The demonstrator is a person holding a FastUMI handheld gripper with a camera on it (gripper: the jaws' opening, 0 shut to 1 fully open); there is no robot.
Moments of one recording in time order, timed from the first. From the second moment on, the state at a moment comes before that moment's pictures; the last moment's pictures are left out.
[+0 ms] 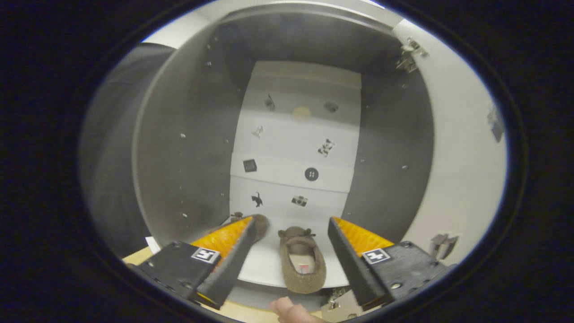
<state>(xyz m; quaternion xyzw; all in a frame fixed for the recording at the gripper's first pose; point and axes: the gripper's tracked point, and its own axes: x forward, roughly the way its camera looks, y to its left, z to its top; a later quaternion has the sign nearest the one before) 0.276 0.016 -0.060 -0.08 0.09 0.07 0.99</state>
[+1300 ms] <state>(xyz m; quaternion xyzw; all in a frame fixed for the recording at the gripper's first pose) -0.136 -0.167 -0.055 -0.04 -0.01 -0.04 1.00</state>
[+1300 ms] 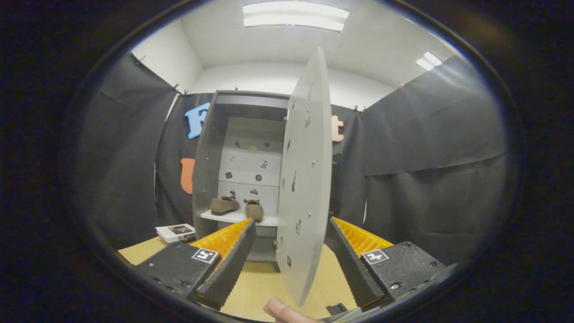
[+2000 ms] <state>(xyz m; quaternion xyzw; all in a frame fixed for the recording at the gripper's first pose) -0.136 -0.311 -0.045 -0.01 -0.01 -0.13 0.99</state>
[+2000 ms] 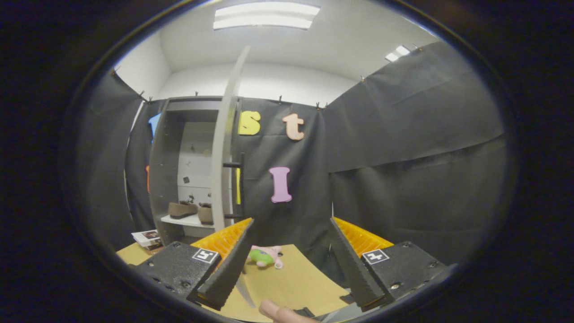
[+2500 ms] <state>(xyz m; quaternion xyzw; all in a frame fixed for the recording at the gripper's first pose) -0.037 -0.301 -0.084 0.01 0.02 -0.11 0.99</state>
